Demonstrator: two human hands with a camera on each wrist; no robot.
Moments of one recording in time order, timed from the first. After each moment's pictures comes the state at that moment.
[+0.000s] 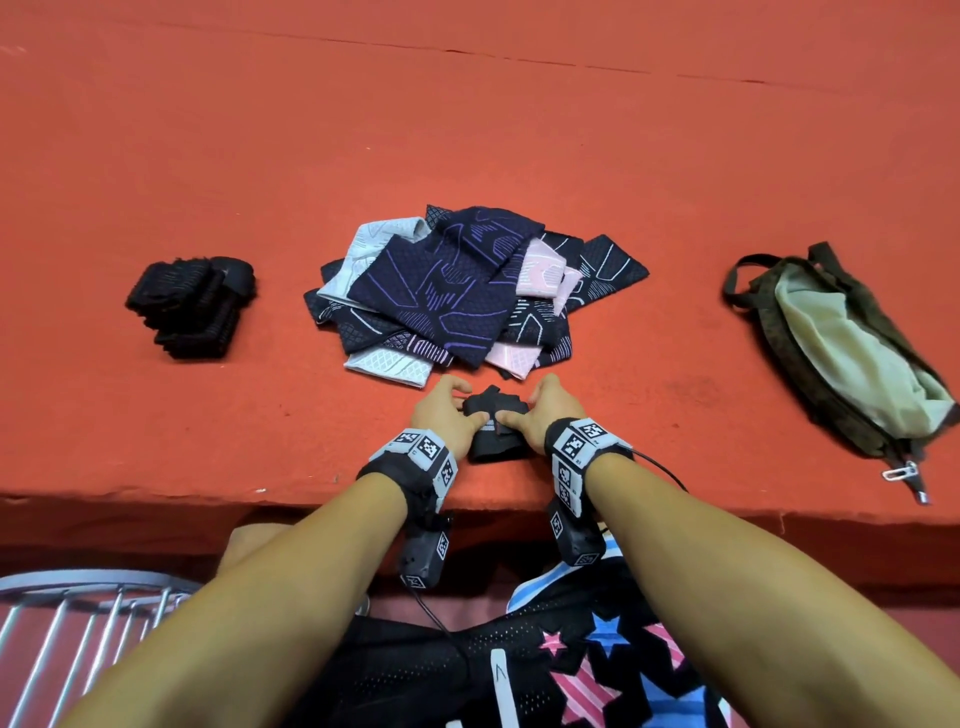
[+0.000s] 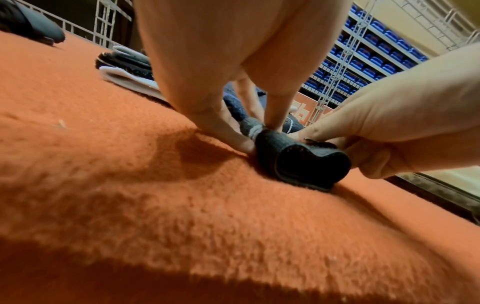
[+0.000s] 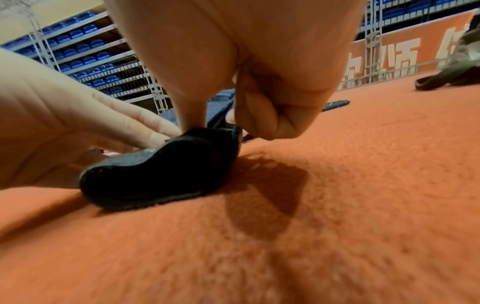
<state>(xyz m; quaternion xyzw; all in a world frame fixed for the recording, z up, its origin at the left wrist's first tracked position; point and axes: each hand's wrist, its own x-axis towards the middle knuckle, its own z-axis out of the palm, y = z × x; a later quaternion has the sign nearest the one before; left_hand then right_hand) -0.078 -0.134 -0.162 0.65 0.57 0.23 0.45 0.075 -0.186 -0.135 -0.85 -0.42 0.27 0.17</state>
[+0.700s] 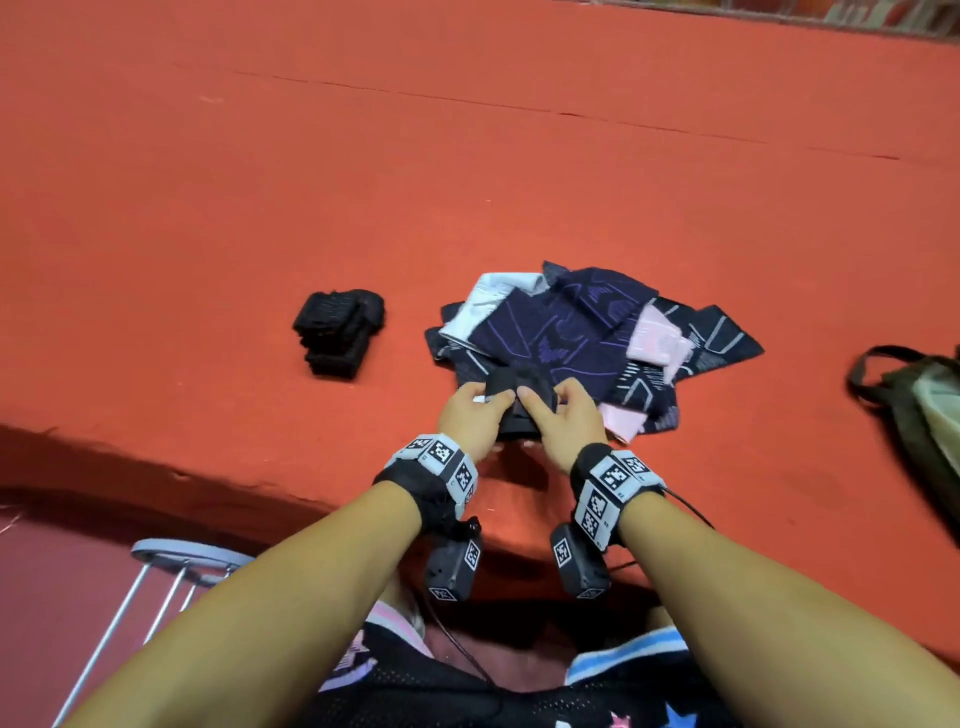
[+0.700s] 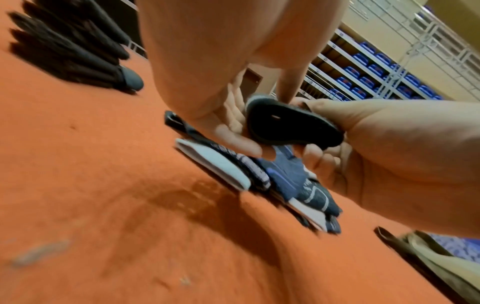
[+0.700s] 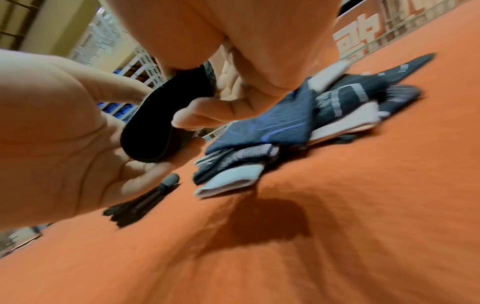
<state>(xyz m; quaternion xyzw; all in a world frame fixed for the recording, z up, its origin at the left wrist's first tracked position) -0.161 -0.094 -0.088 0.49 0.59 0.36 0.53 -0.028 -0.126 -0.092 -0.71 -0.43 0.36 0.44</state>
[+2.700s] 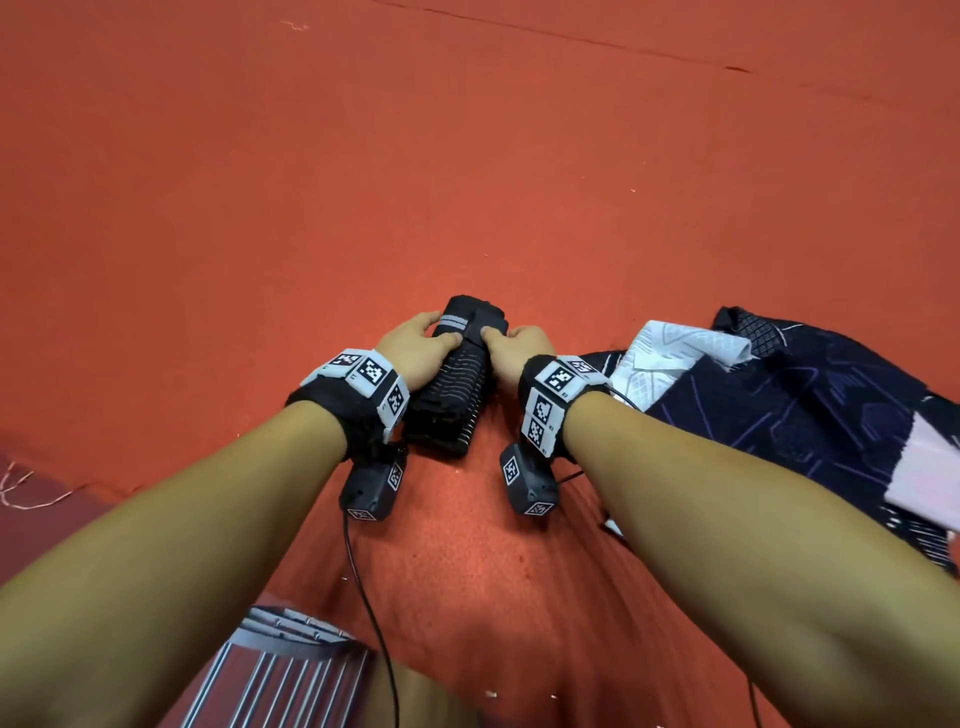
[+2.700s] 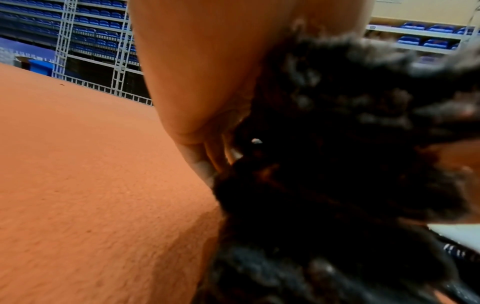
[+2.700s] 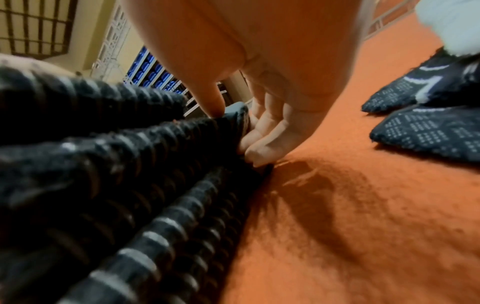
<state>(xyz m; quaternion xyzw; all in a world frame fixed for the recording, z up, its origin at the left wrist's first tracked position) -0.364 0.156 -0.085 0.57 0.69 0.19 0.39 -0.216 0.163 -0.105 -0.72 -0.46 0.44 0.27</state>
